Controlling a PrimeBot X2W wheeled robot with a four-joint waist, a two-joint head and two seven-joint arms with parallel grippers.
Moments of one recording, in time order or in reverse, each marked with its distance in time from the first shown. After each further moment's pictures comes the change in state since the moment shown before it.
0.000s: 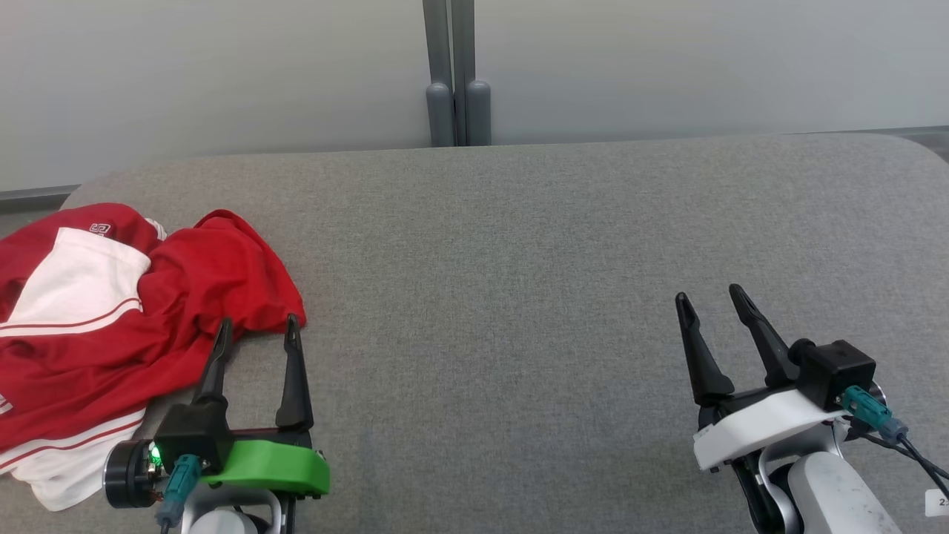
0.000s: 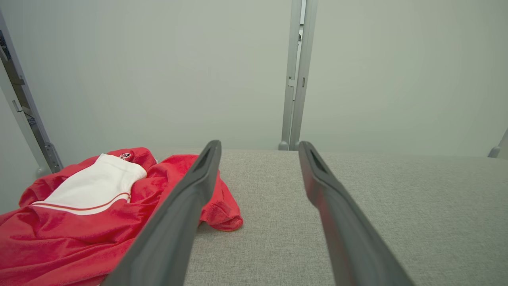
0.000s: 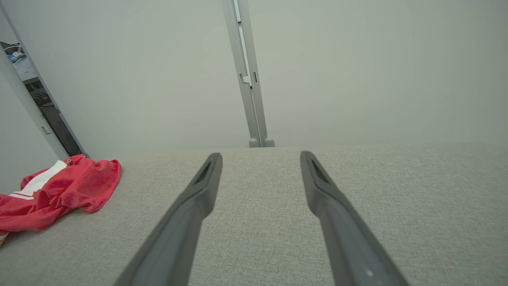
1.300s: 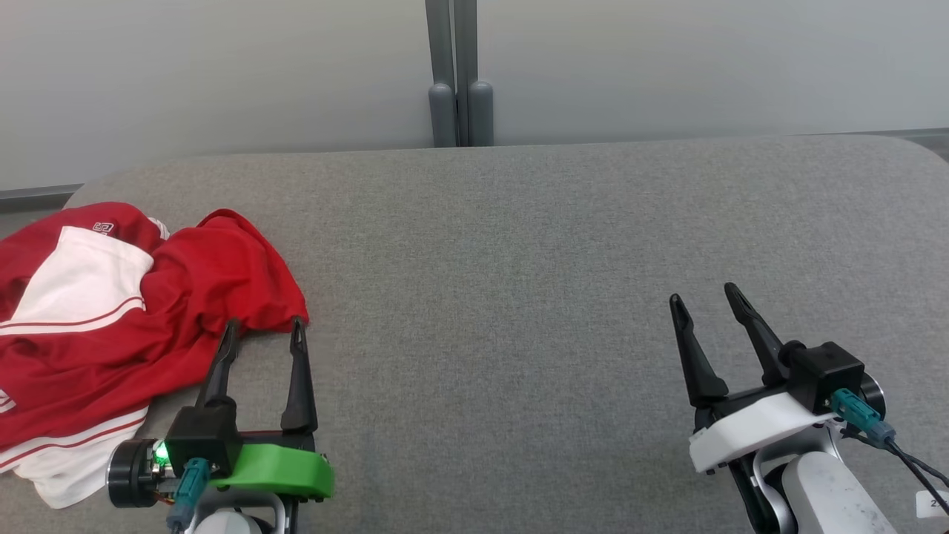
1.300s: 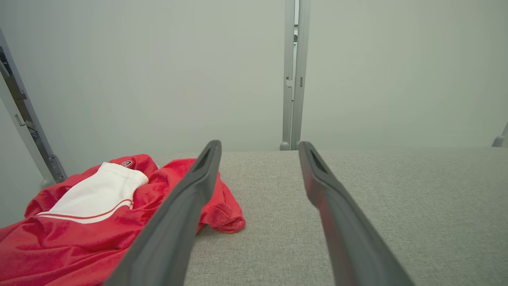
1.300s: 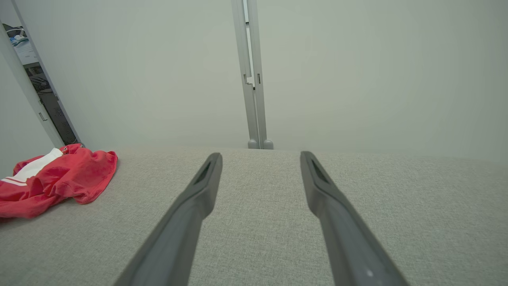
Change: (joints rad) left arm 0.000 0.001 -0.011 0.013 0.047 0.003 -0.022; right arm -0.006 0.000 0.007 0.012 -0.067 0.000 -0.022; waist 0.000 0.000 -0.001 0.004
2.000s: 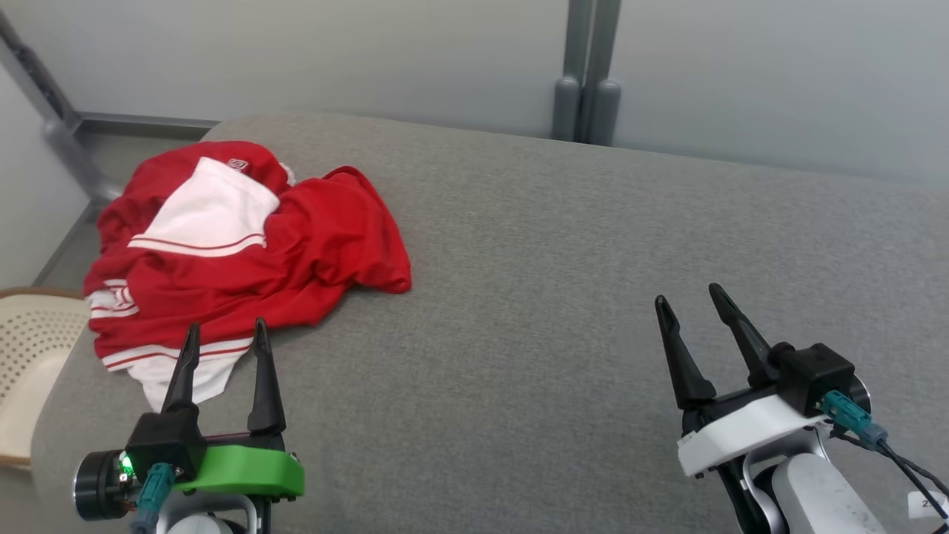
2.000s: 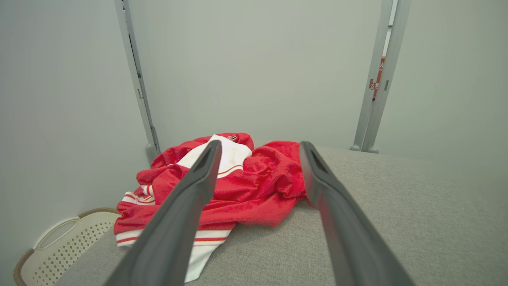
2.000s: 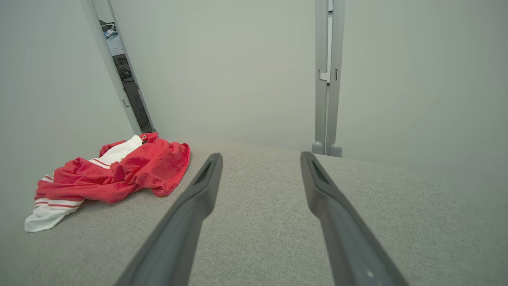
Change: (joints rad) left arm 0.008 0.001 0.075 -0.004 -0.015 -0.011 -0.002; right arm 0.002 0.000 0.036 -0.020 0.027 0.000 -0.001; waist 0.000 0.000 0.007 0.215
